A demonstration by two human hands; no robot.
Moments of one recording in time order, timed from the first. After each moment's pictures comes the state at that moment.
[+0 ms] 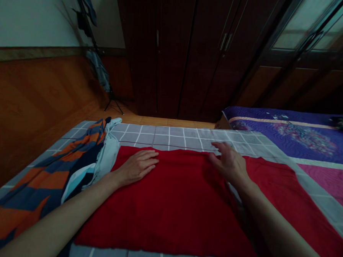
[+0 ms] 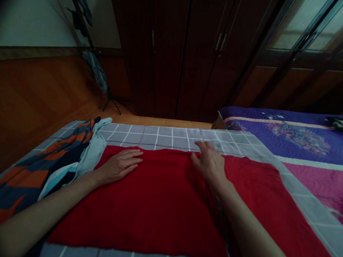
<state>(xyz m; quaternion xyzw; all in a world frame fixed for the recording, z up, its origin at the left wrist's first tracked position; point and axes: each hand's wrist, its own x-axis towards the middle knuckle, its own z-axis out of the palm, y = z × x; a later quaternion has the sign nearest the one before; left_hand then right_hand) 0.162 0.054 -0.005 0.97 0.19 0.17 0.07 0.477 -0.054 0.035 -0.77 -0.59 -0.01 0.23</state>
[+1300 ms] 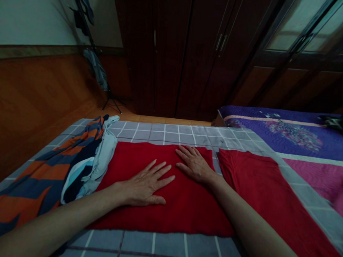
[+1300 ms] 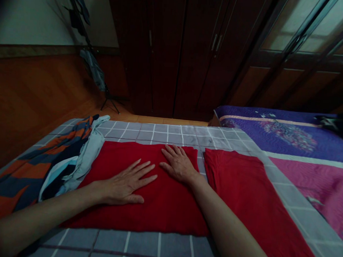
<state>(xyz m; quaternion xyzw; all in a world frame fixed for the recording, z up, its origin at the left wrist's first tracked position) 0.191 -0.019 0.011 0.98 0.12 -0.04 0.15 0.442 -0.052 -0.007 -0.59 -0.80 0.02 0.08</state>
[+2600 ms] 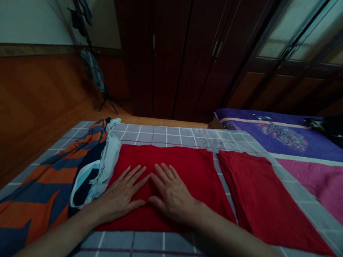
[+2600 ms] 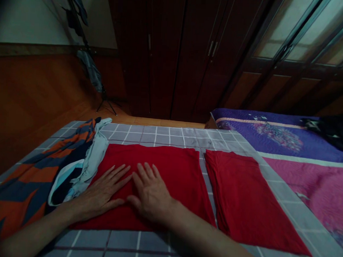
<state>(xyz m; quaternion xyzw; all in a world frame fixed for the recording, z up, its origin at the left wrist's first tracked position) 0.097 -0.028 -0.017 0.97 0.24 0.03 0.02 0.324 -0.105 0.017 -0.53 -0.84 0.08 0.12</state>
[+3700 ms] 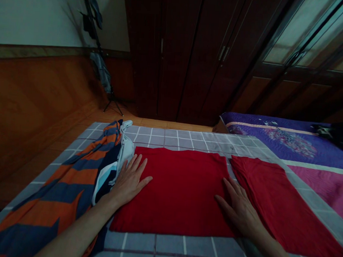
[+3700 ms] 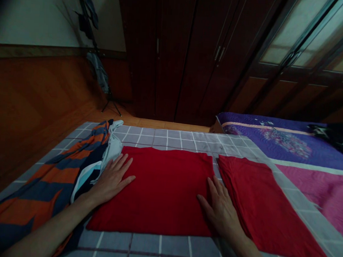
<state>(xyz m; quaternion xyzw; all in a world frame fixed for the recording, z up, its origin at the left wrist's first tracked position) 0.081 0.011 -0.017 0.90 0.43 0.09 0.03 0.441 -0.169 -0.037 -0.76 -0.63 -0.08 0.14</state>
